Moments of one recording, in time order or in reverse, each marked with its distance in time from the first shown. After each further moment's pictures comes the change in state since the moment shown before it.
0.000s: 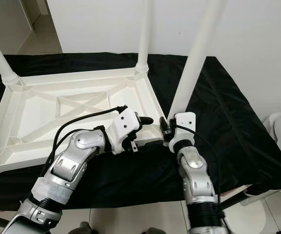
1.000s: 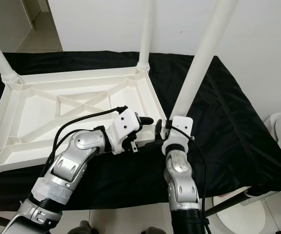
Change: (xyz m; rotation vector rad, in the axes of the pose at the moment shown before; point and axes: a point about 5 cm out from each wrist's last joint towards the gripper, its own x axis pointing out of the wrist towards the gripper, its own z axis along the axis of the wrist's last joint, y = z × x) left arm 0.000 -0.001 0.000 0.009 -0.004 -0.001; right arm -0.013 0.007 -0.009 0.020 0.025 -0.065
